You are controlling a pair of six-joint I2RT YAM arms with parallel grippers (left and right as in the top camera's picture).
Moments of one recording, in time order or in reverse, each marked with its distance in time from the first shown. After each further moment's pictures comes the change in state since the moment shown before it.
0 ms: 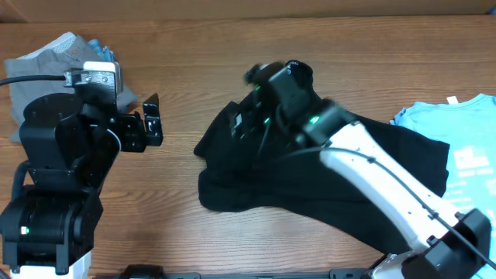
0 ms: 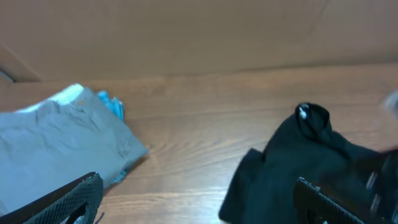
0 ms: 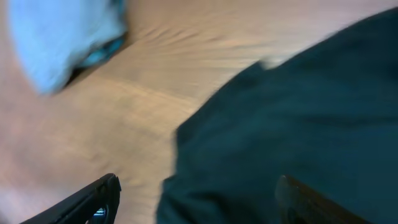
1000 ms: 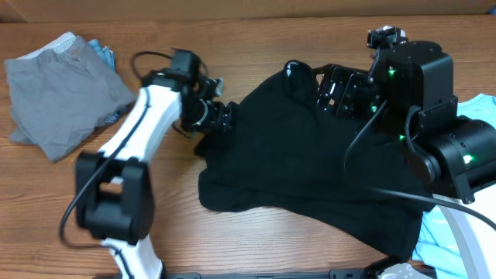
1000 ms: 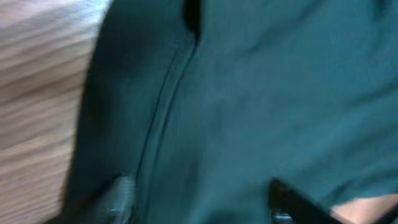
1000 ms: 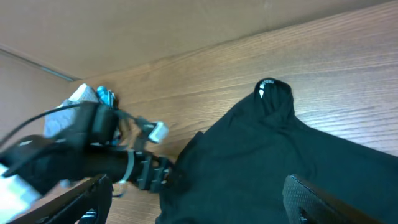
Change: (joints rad) left arm -0.161 0.937 0.005 0.033 0.383 -0.031; right arm -0.249 -0.346 0.176 -0.270 0.065 0.032
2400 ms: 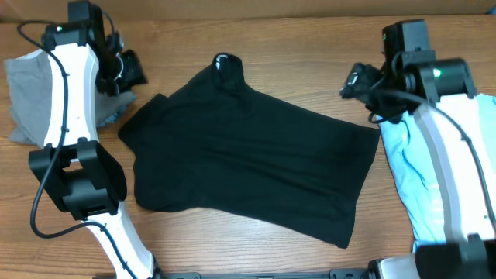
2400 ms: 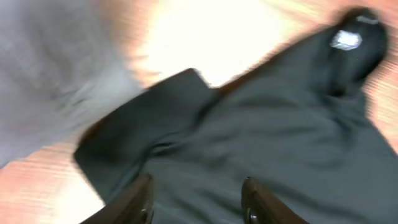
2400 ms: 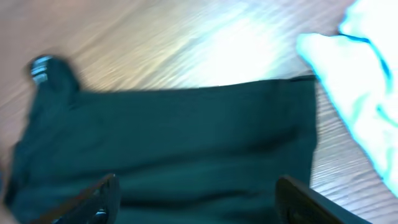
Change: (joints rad) left arm 0.386 0.164 0.623 -0.381 -0.159 -0.108; right arm -0.278 0.330 0.000 -0.213 0.006 0.079
